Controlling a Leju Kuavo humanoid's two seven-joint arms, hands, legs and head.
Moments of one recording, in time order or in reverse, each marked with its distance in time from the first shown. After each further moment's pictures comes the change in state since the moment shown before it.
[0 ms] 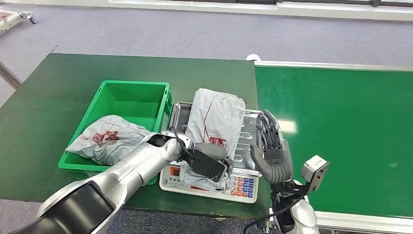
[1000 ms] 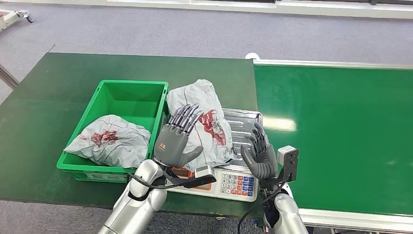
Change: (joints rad) left arm 0.584 -0.025 0.425 -0.641 -0.500 1.233 0.331; right arm -0.117 0.002 0.030 0.380 0.003 -0.209 0.021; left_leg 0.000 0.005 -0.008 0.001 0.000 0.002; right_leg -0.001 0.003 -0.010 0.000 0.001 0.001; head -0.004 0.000
